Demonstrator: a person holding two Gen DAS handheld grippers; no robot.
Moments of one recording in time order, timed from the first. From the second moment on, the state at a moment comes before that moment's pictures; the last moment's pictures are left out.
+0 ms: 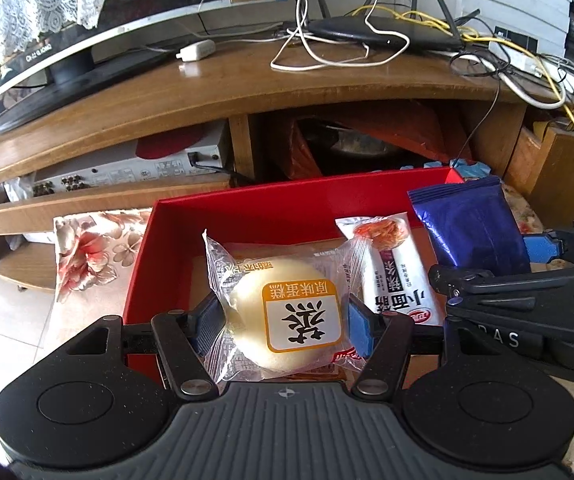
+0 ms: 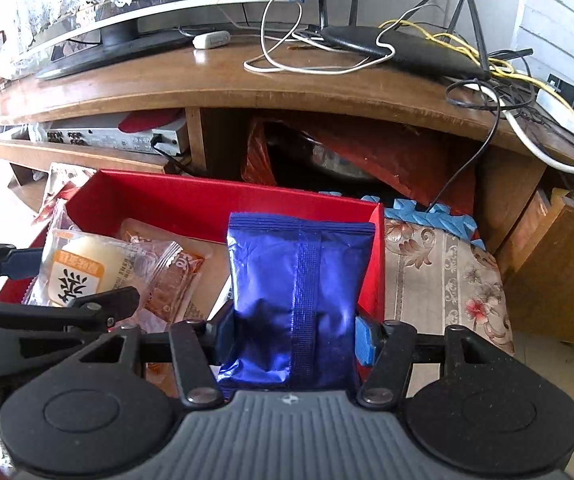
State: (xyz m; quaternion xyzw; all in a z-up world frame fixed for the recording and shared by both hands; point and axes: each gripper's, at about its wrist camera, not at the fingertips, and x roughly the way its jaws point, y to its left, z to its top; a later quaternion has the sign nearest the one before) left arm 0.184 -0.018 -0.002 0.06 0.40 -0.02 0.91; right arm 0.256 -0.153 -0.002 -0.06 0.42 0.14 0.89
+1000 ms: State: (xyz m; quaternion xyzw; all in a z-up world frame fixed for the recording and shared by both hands) left arm 0.192 -0.007 -0.022 0.06 0.43 0.01 0.90; right arm 0.265 -0.148 -0.018 -0.08 0.44 0.14 0.89
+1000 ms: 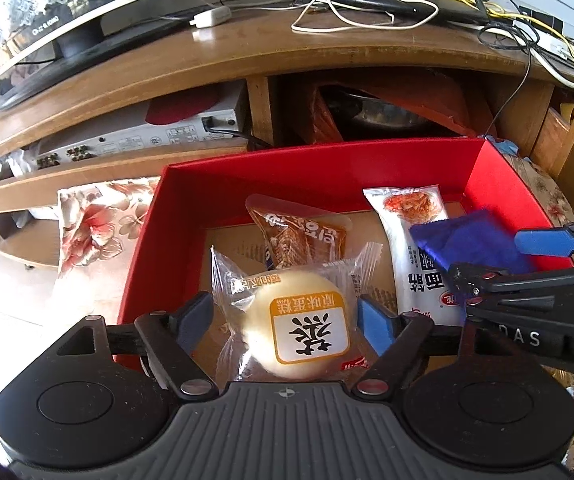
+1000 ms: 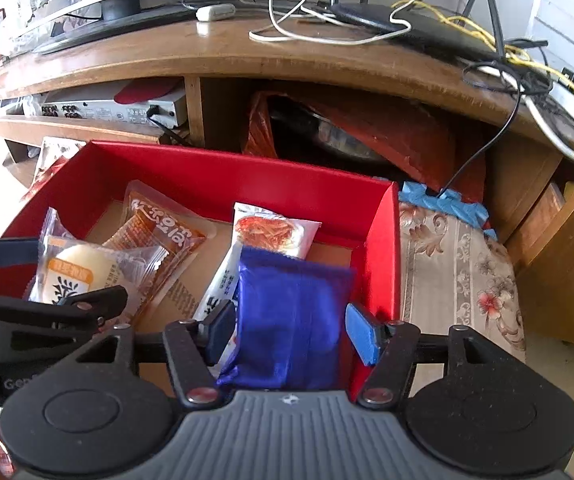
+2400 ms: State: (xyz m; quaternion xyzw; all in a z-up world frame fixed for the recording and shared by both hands) left arm 0.143 0.014 0.009 0.02 0.42 -0.01 0.91; right arm 0.218 -0.162 0.017 -0.08 0.42 0.15 0.89
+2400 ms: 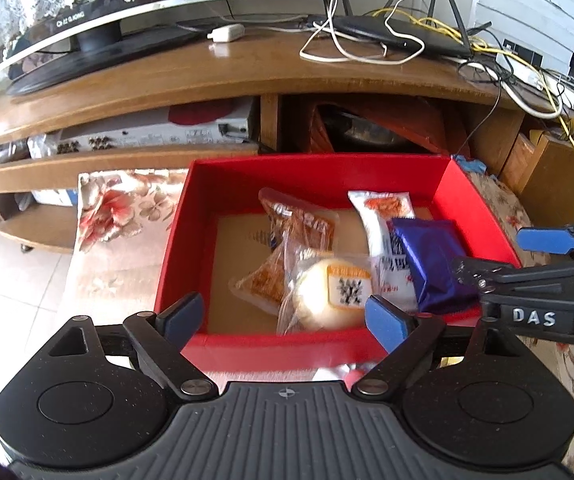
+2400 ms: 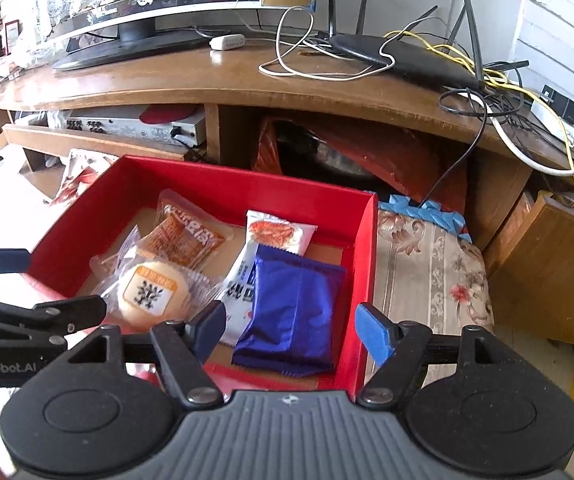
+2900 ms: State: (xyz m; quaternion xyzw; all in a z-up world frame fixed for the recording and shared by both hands) left arm 0.087 0.049 -0.002 -0.01 0.47 -0.02 0.88; right arm 0.168 -0.142 0.012 -0.08 0.44 0.21 0.87
